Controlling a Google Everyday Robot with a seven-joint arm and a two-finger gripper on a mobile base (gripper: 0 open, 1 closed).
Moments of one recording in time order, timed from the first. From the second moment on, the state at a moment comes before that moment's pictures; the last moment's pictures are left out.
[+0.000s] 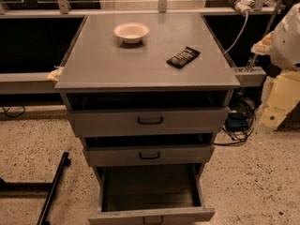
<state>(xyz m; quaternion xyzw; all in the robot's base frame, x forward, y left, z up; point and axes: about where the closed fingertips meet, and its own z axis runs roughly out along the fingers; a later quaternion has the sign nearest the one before) 0.438 -0.217 0.976 -0.60 0.78 -0.03 0.16</state>
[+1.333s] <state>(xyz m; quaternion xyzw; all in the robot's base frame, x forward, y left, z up) 0.523 -0.213 0.964 -0.58 0.78 0.00 0.23</state>
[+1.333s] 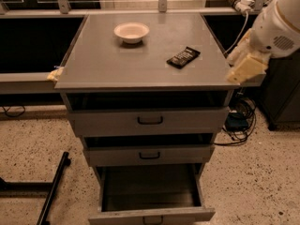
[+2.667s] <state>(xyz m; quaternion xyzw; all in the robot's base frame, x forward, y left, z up) 0.635 -0.209 0.950 -0.49 0.80 0.04 0.34</state>
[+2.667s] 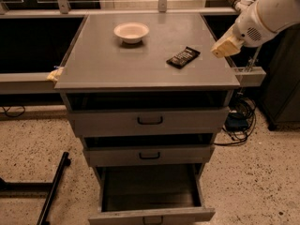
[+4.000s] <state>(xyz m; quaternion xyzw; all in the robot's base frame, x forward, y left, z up) 0.727 -0.128 0.905 -0.49 0.76 0.04 0.42</state>
